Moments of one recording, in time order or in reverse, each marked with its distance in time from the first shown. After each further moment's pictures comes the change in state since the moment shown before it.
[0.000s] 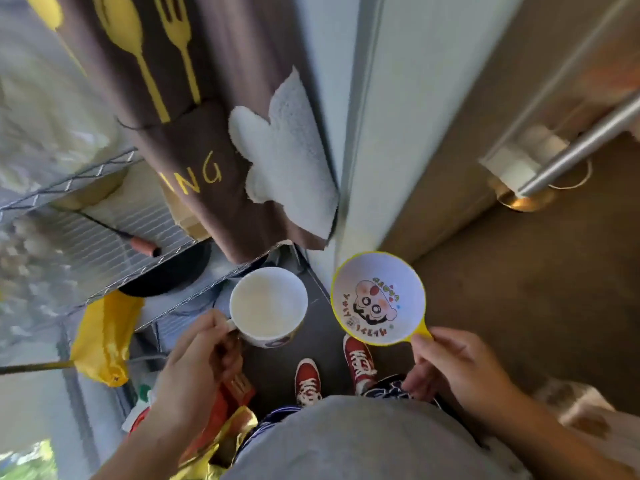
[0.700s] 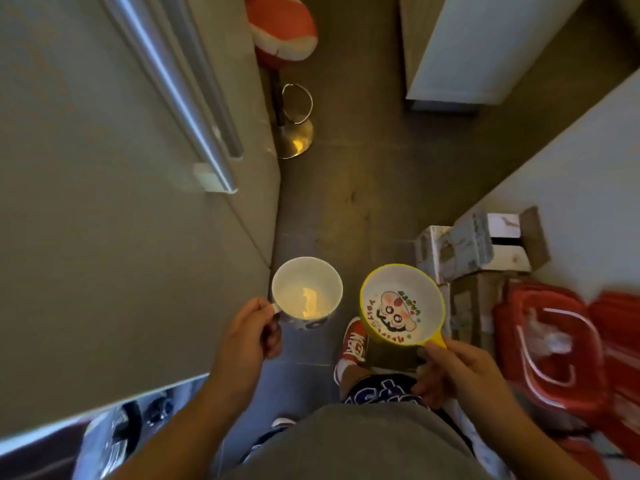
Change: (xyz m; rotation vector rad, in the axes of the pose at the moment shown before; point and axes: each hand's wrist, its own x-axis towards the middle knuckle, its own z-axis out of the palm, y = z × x) left_hand 0.053 -0.058 0.325 0.451 -0.902 -0.190; right_hand -0.126 0.150 -0.101 0.633 0.989 0.114
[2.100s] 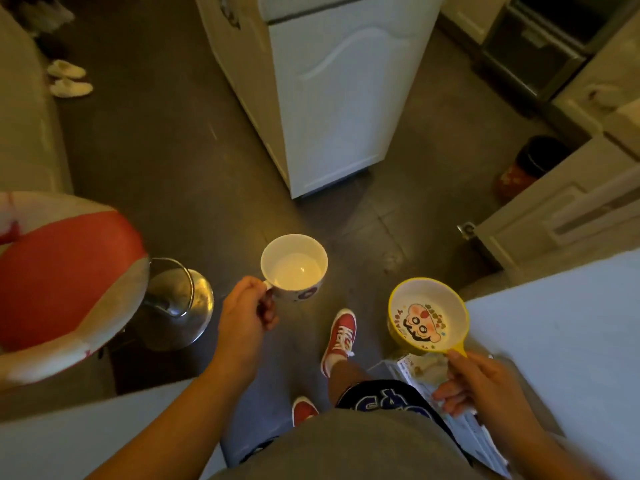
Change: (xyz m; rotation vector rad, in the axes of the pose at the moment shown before) left_hand 0.644 0.282 0.407 0.204 -0.337 0.033; right_hand 0.468 -0.338 -0.212 0.308 0.449 0.152
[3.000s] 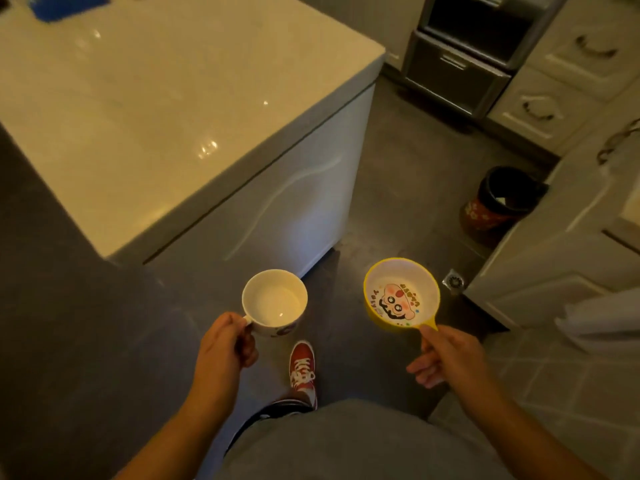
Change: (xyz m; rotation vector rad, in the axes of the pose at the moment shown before) left_hand 0.448 0.153 0.195 0.224 -0.248 -0.097; right_hand 0.369 -0.309 -0.011 0.173 0.203 0.003
